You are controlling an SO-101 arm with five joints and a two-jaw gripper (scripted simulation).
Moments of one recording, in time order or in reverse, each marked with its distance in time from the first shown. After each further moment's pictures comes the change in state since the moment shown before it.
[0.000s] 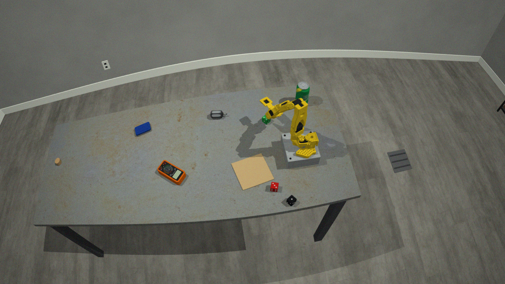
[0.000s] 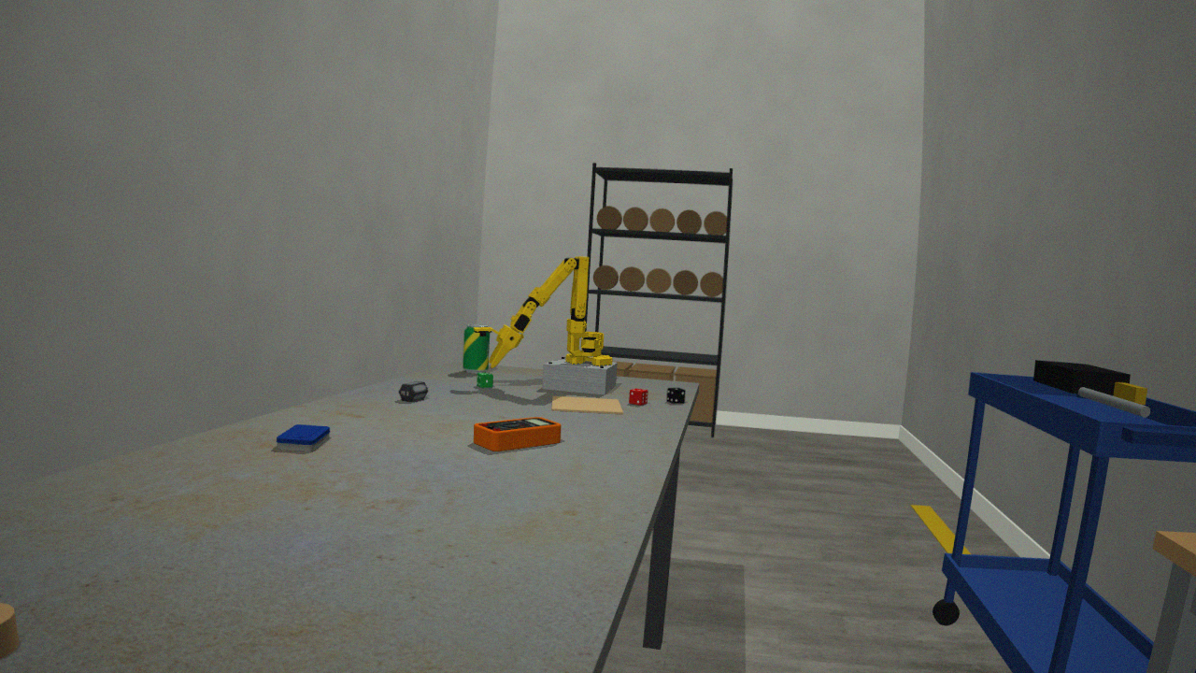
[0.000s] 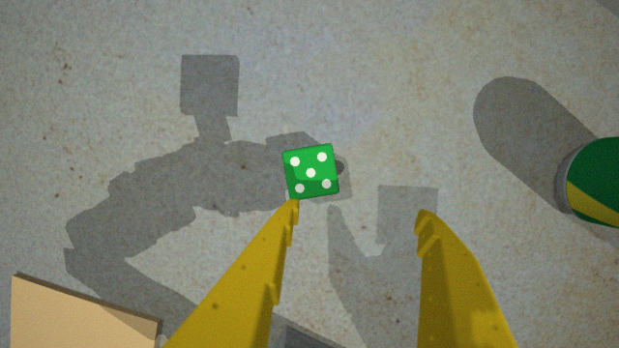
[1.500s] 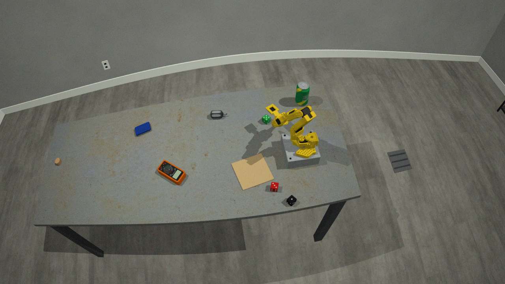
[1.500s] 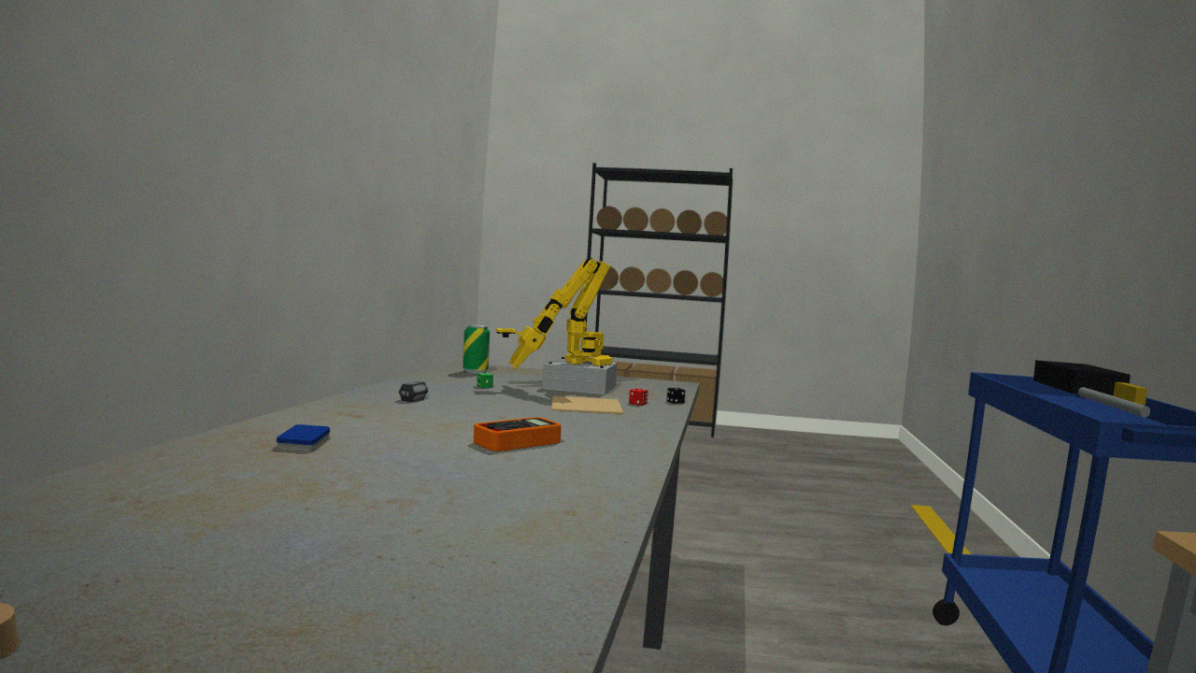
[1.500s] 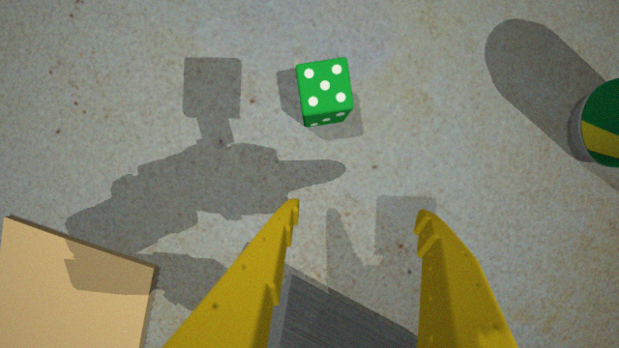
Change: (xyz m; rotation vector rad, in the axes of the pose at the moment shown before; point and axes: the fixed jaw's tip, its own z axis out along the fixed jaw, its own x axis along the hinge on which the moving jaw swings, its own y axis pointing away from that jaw) arm 0.044 0.004 -0.024 -0.012 -0.022 -0.019
